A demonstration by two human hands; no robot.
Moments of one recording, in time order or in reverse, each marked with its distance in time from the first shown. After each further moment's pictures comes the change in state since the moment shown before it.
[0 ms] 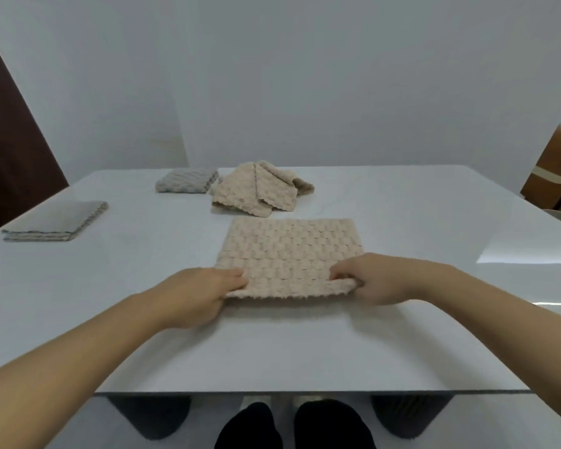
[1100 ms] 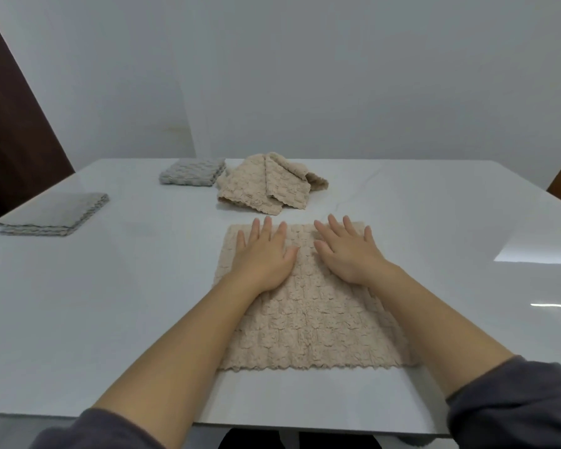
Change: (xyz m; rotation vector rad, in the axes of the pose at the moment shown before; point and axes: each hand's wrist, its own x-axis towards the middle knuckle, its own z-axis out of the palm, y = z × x) left_hand 0.125 0.028 0.011 -0.244 0.248 -0.302; right_hand 0.118 0.009 0.017 0.007 0.351 0.199
